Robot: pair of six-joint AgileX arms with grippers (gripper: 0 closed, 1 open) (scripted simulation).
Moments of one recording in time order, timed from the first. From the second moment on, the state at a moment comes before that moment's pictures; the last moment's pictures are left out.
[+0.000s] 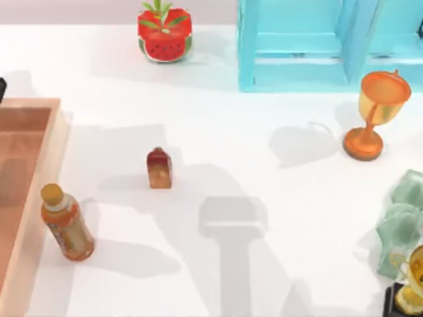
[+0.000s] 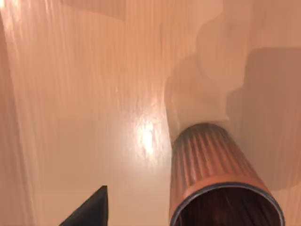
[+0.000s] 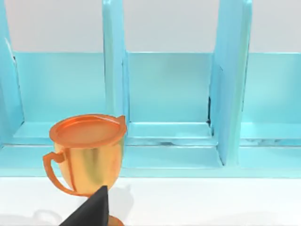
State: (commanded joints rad) left arm 0.18 2.03 1.70 -1.22 0.00 0.21; right arm 0.00 0.00 0.00 0.00 0.00 0.00
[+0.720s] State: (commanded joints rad) left arm 0.14 1.97 1.38 -0.99 0.00 0.17; right arm 0.00 0.00 0.00 0.00 0.00 0.00
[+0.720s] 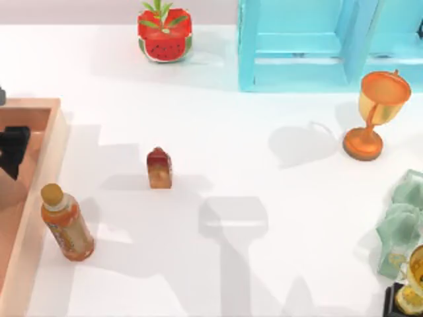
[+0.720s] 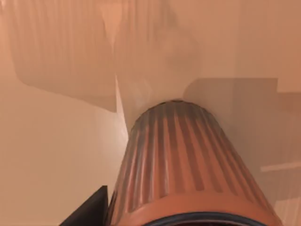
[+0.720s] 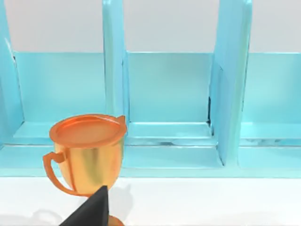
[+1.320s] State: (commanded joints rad) left arm 0.14 1.97 1.38 -0.99 0.00 0.17; right arm 0.00 0.00 0.00 0.00 0.00 0.00
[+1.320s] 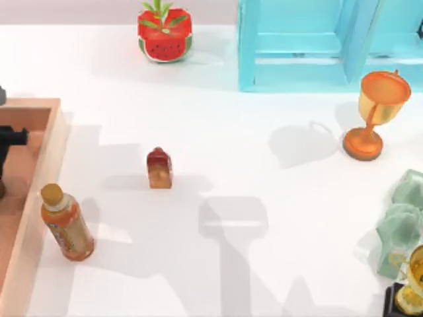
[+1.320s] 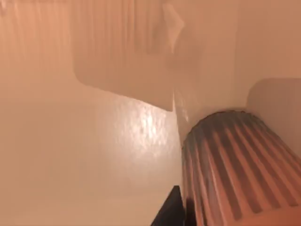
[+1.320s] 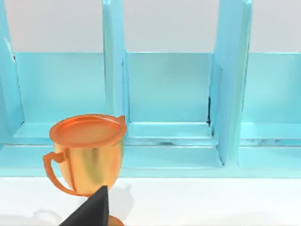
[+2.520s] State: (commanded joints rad) left arm 0.13 1.96 1.61 -1.16 -0.07 0.15; right arm 0.00 0.00 0.00 0.00 0.00 0.00
